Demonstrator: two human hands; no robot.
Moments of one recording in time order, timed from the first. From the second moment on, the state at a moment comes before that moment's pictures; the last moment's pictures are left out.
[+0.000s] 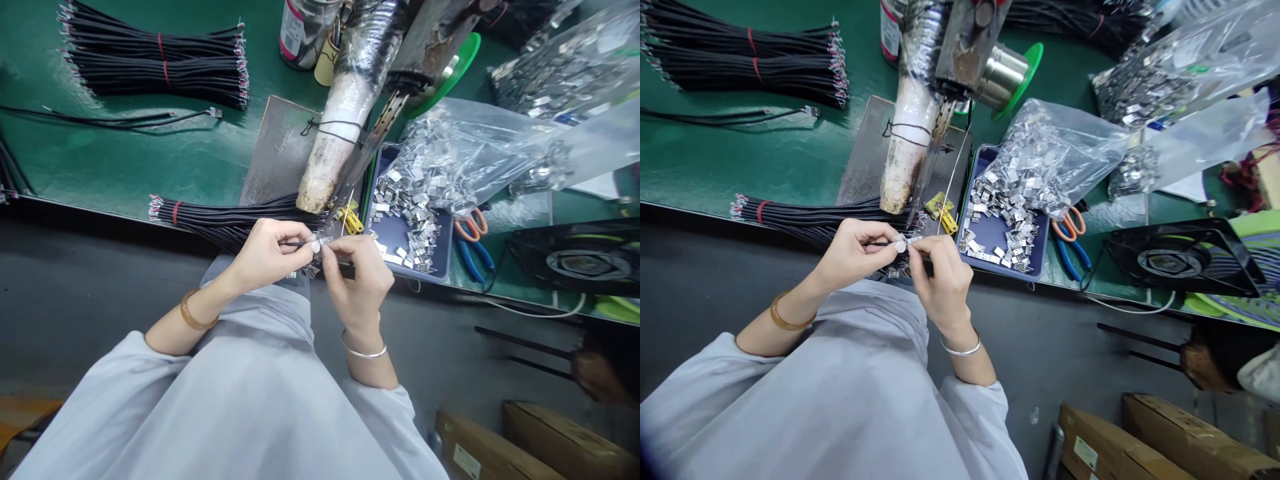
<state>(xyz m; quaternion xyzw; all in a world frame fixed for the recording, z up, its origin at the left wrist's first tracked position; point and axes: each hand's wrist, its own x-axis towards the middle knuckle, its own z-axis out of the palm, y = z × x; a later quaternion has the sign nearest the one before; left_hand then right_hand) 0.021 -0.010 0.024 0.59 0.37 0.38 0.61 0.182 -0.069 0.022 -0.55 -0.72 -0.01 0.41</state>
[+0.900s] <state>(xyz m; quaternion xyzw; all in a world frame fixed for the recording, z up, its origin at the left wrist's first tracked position) 0.031 -0.013 0.029 0.53 0.42 0.47 0.56 0.180 -0.061 0.022 -0.50 -0.72 -0.04 0.47</state>
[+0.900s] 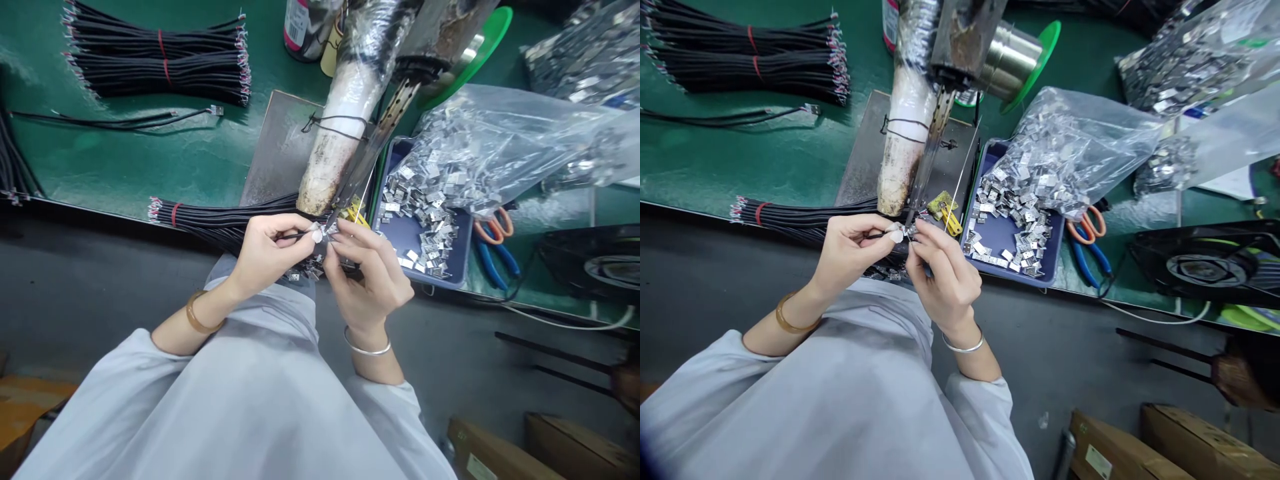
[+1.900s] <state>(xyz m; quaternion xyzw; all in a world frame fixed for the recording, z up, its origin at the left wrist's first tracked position) -0.078 0.016 0.008 0.98 0.12 0.11 0.15 0.199 -0.136 -0.028 -0.62 -0.52 0.04 0.58</state>
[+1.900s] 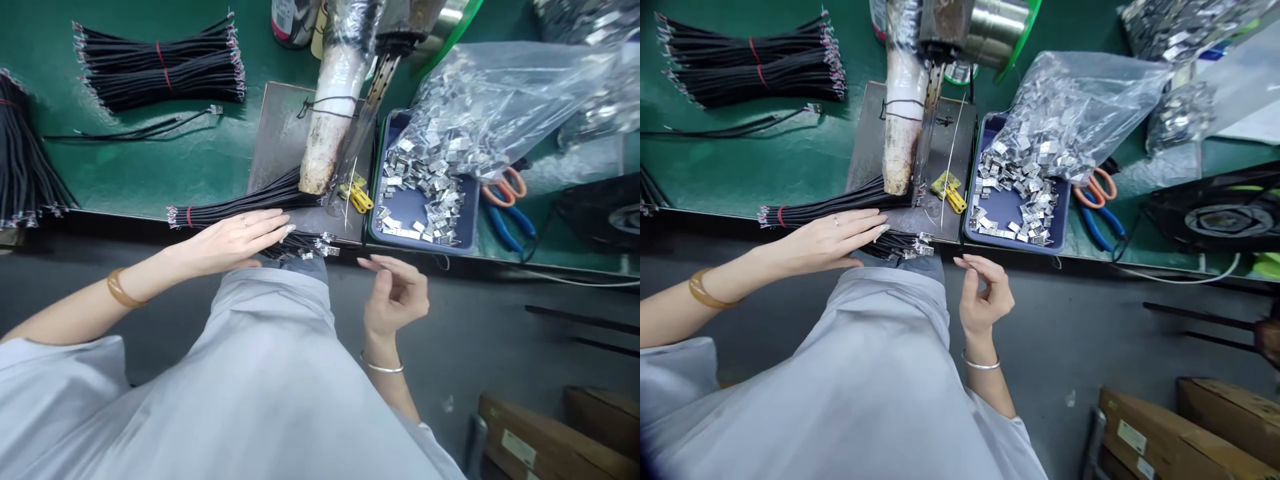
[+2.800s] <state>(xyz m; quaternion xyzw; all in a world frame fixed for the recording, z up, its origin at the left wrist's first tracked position) -0.147 -0.055 0.064 0.56 0.49 0.43 0.51 0.109 -0.091 -0.008 -0.41 -0.58 0.60 0.37</state>
